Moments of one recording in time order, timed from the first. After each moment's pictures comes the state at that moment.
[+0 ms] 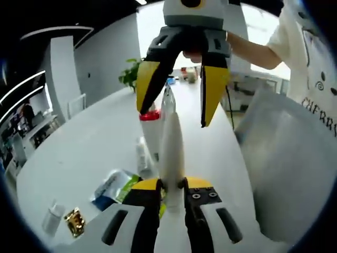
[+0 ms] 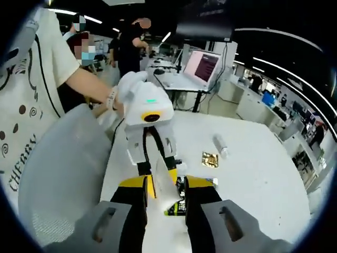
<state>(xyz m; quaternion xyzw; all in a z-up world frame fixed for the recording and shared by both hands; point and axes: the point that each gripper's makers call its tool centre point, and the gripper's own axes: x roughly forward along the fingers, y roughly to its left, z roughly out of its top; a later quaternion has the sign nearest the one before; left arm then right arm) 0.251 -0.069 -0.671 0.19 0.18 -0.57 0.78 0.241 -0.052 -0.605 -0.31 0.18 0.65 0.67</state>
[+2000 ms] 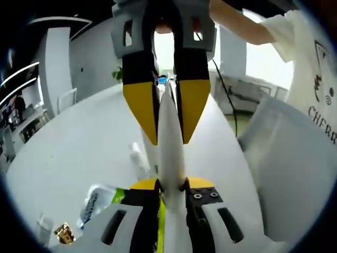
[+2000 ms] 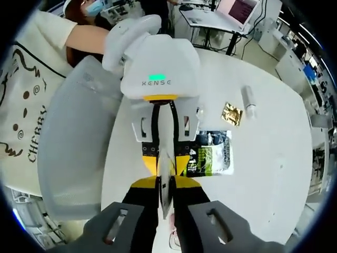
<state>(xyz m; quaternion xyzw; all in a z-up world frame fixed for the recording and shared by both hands) 0.279 -0.103 -0.681 0.16 0.20 -0.60 0.76 0.274 -0.082 -0.635 -0.45 0.36 0.64 0.51</state>
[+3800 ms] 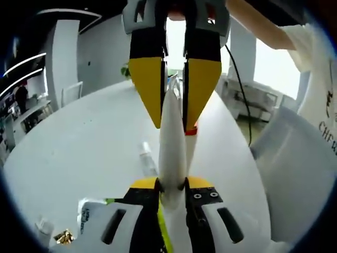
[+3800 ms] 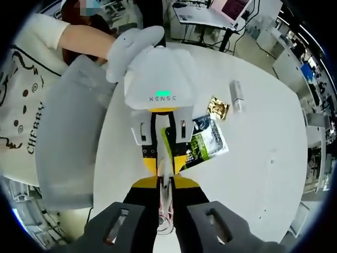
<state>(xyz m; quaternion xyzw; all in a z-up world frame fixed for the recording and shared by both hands) 0.308 -0.116 -0.682 0.14 0.22 -0.59 0.76 0.307 -0.091 -0.621 -0.46 0.38 0.63 0.50</state>
